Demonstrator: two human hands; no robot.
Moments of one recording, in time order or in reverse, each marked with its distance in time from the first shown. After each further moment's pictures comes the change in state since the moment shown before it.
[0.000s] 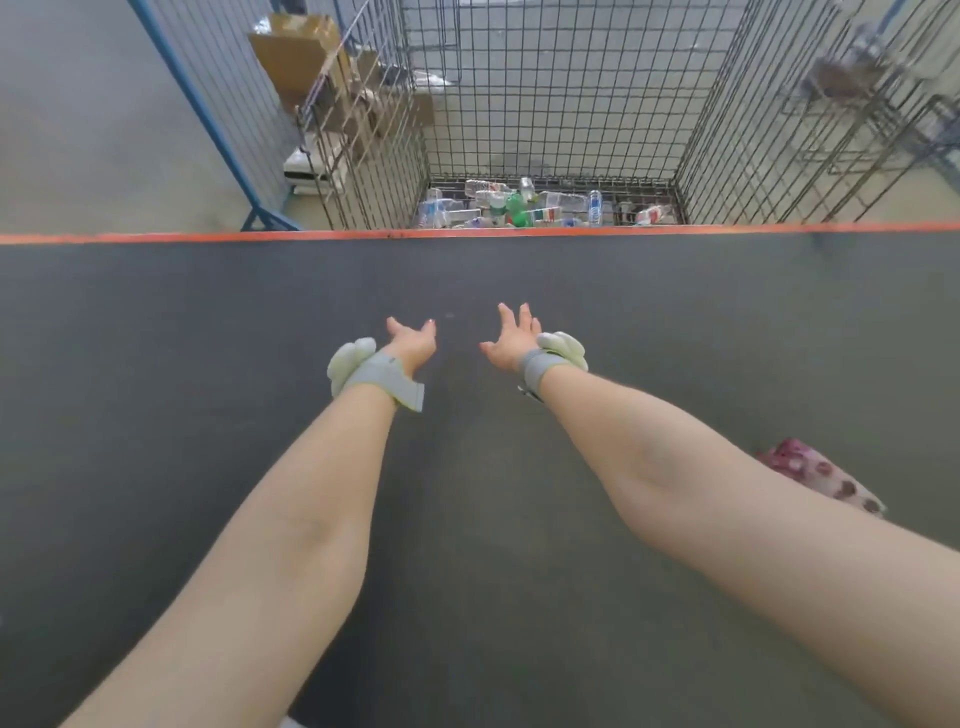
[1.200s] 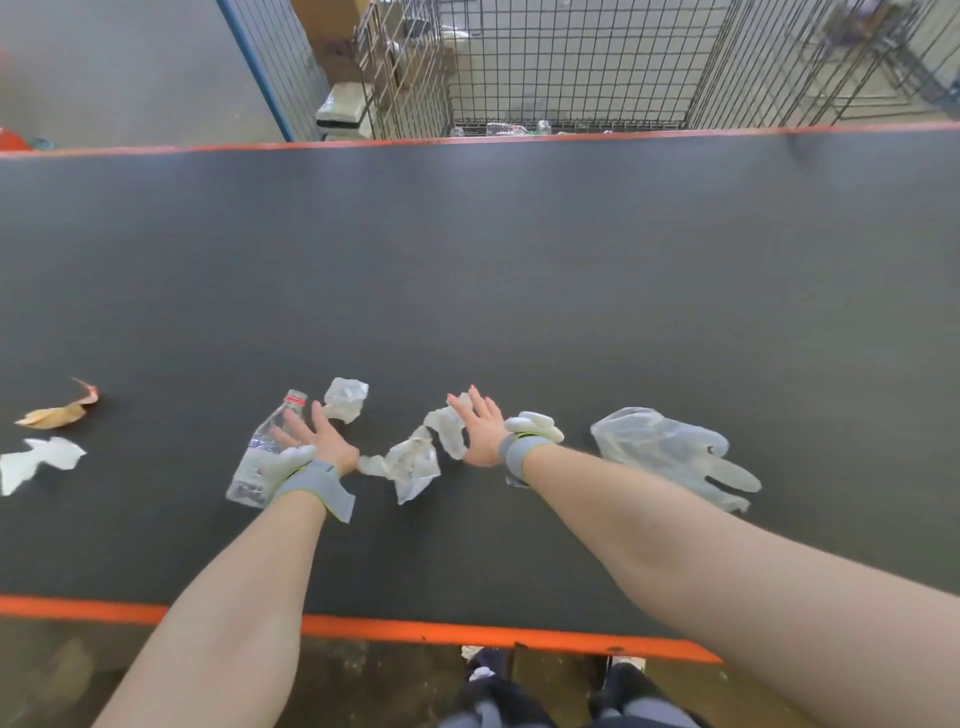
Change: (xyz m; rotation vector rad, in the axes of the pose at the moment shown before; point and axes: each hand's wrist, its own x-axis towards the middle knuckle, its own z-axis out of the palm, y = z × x) left_hand -0.213 -0.382 0.014 0.463 0.151 -0.191; right_hand -0.337 0.053 0.218 -0.236 -0.333 -0.279
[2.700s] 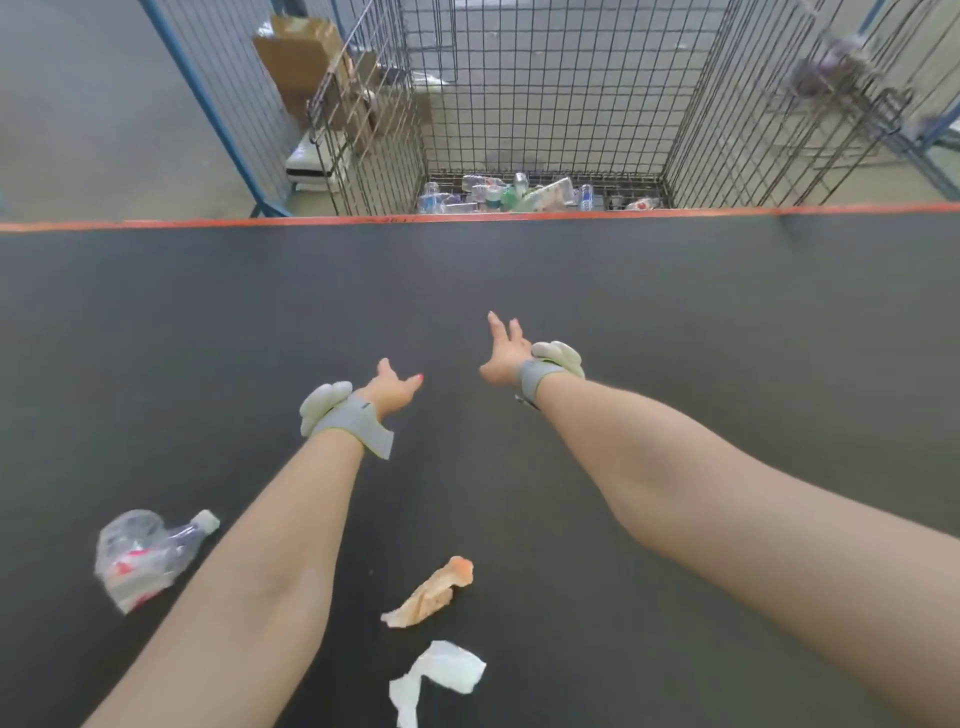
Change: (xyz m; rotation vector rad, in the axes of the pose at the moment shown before) left_hand 0.123 0.270 -0.107 -0.216 -0.281 0.264; right_hand 0.163 0.079 -0.253 0.189 0.248 0.237
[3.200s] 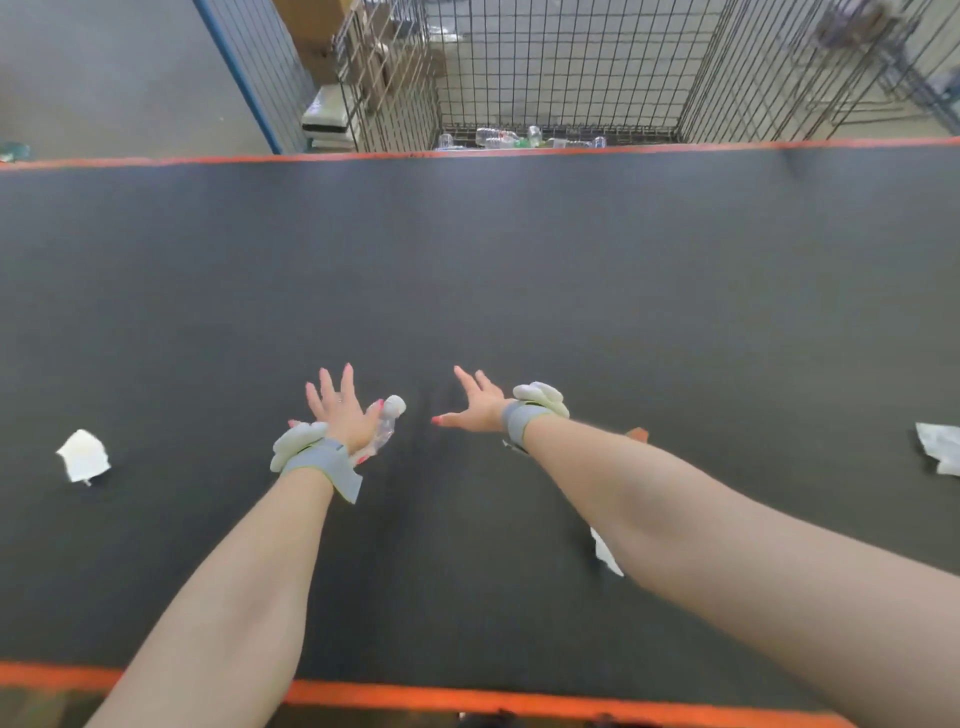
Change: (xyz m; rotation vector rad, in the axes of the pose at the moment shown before) left_hand -0.116 -0.172 0.069 0.183 0.264 -0.006; right_hand -0.178 0.005 0.129 0.027 -0.306 -0.104
